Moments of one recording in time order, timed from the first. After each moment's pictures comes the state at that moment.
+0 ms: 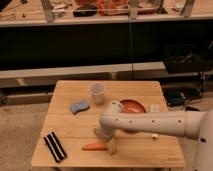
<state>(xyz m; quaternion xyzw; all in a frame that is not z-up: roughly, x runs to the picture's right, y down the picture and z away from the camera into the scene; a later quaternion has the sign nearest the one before) -0.020 0.294 0.802 -0.32 -0.20 -0.26 0.89</state>
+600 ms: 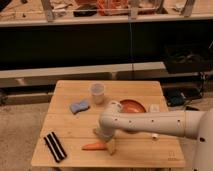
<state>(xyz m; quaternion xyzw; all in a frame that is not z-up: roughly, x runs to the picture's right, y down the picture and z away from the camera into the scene) -0.025 0.296 0.803 -0.32 -0.20 -0.26 0.89</state>
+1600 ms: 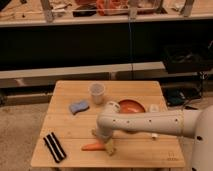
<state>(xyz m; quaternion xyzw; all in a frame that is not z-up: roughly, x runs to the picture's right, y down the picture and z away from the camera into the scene) -0.026 0.298 0.800 -0.32 -0.20 -0.26 0.89</state>
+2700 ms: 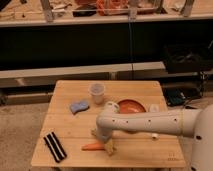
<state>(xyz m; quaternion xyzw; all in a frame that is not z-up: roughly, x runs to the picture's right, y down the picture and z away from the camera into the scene) -0.030 0.300 0.799 -0.32 -0.21 -0.27 0.88</state>
